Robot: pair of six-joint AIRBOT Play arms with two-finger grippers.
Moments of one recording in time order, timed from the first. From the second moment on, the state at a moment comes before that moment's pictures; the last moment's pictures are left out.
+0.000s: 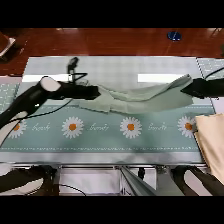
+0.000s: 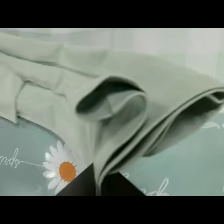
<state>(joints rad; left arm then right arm) -0.38 -1.35 1.01 0.76 -0.73 -1.31 -0.30 -0.96 1.06 -0.97 1.34 1.30</state>
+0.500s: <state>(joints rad) -0.84 -1.96 1.66 0.75 -0.83 -1.46 -0.28 -0.61 0.98 -0.93 1.39 1.41</state>
